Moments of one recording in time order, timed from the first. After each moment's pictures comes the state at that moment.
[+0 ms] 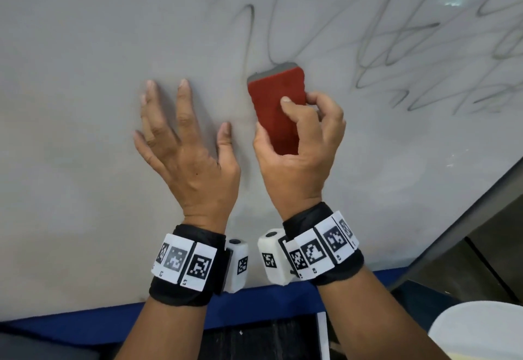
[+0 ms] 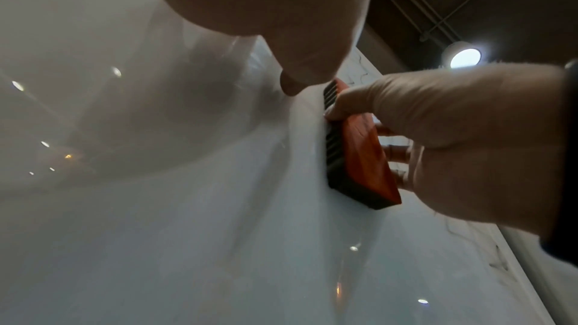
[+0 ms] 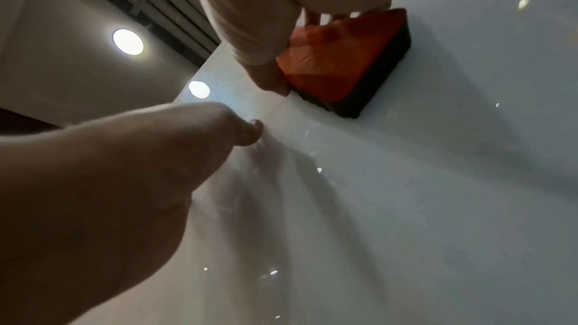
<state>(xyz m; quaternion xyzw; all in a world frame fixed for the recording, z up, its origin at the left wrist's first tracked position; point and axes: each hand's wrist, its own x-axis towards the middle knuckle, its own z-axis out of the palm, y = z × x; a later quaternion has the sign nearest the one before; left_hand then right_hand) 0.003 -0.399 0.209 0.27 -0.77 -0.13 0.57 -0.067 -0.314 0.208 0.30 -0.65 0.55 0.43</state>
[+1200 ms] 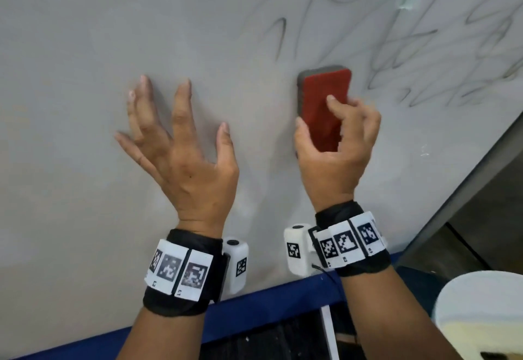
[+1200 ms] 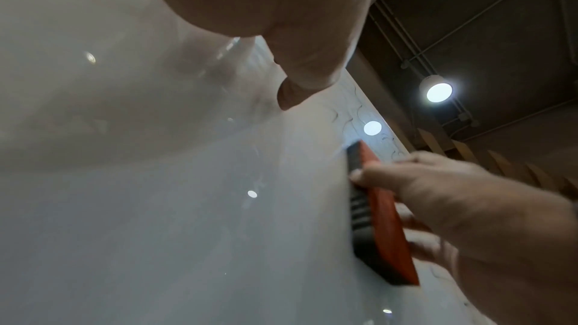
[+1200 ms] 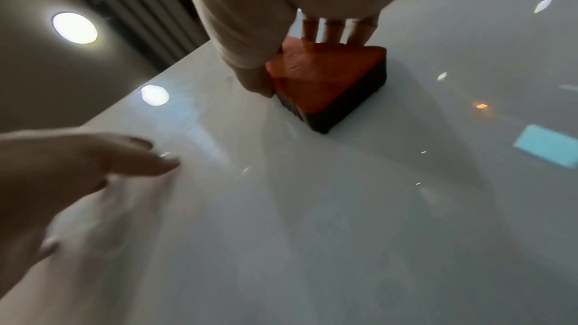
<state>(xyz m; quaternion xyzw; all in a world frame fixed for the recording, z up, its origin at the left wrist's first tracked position) 0.031 -0.435 0.225 0.22 -0.77 -0.17 0.58 -0.063 -0.308 0.209 0.20 -0.67 0.55 0.46</state>
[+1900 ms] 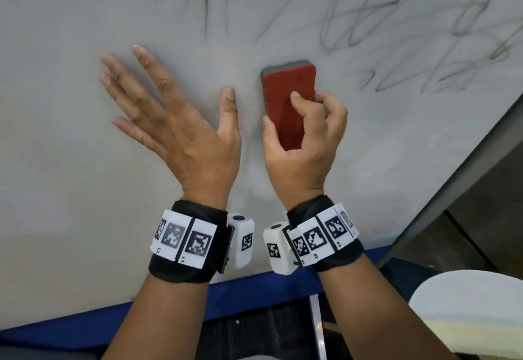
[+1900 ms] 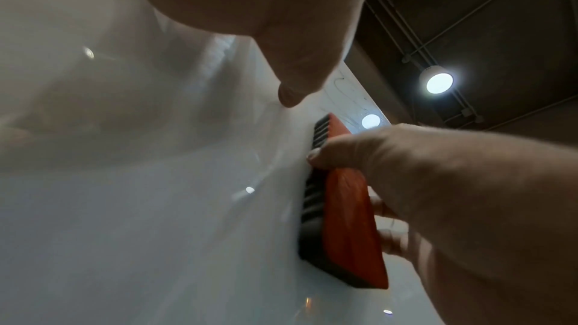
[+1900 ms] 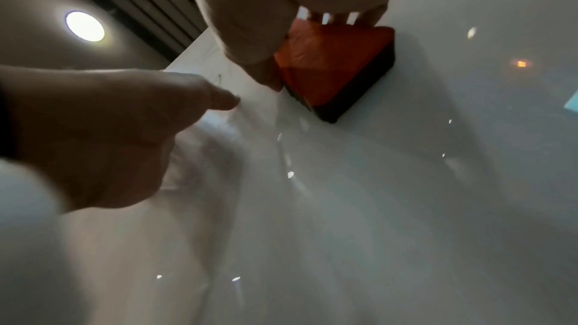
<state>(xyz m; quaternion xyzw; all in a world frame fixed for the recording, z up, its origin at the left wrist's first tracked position) -0.019 -0.366 0.238 0.32 -0.76 -0.19 0.53 -0.087 -0.278 0.193 0.26 -0.67 0.55 0.43</state>
